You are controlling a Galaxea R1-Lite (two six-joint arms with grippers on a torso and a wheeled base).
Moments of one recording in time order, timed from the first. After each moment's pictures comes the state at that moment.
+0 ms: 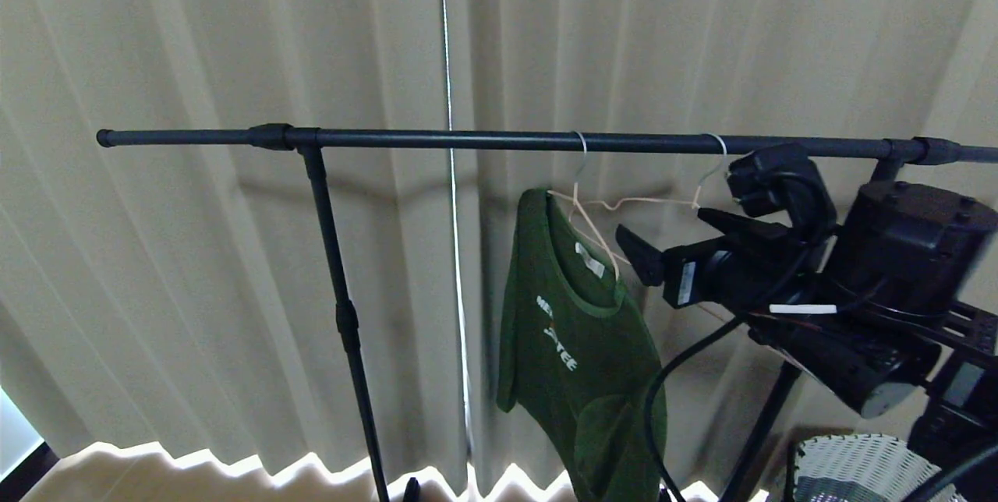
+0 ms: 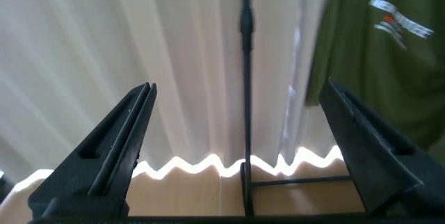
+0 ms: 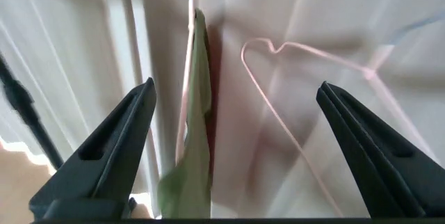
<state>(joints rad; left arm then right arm) -0.19 0.11 -0.01 -0.02 0.17 0.10 0.61 1.63 -0.64 -0.91 -0.36 0.00</state>
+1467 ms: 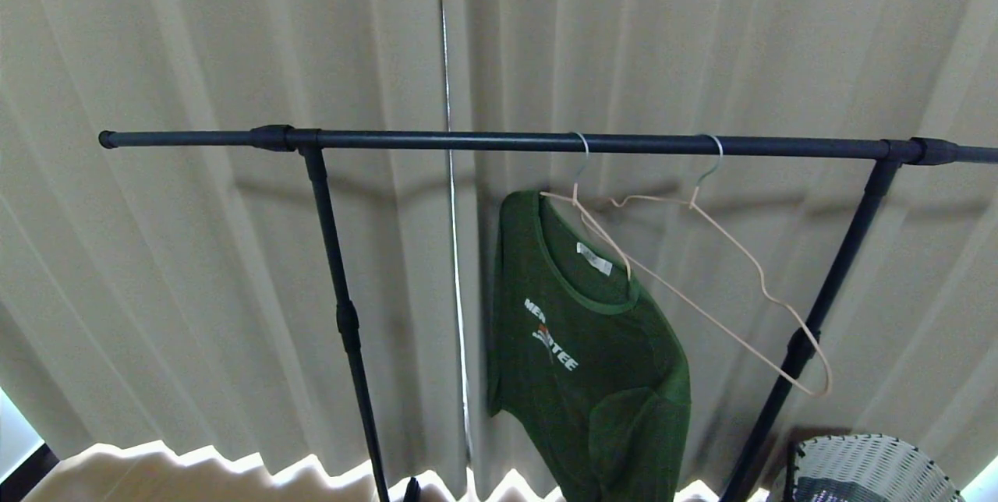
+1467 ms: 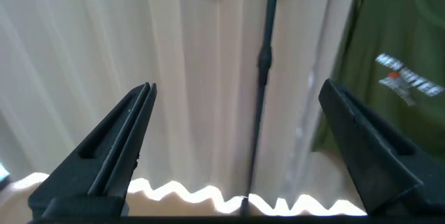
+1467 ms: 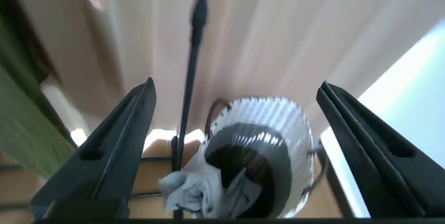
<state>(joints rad) 0.00 0.01 0.00 -0.07 0.06 0.01 0.06 0.22 -0.18 0.19 -0.35 -0.07</state>
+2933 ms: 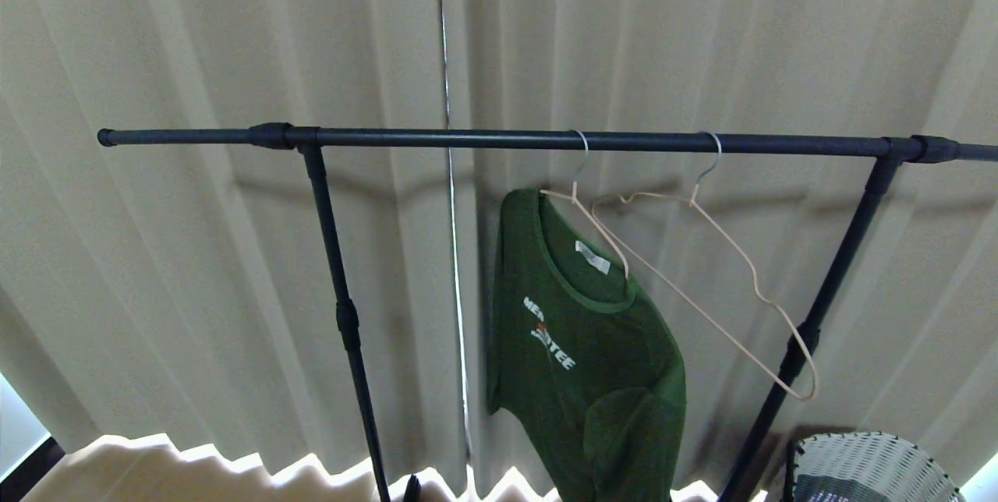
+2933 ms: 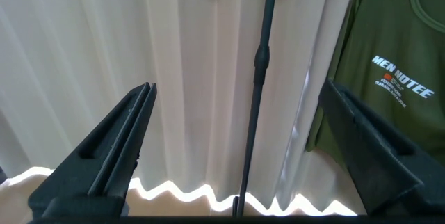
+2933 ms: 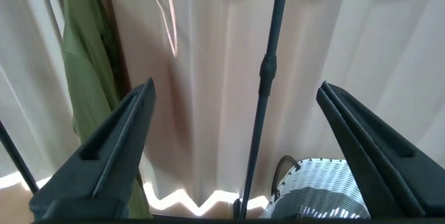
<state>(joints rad) 0.00 0.00 0.00 -0.06 0.06 0.01 0.00 0.00 0.00 -0.03 0.00 0.01</state>
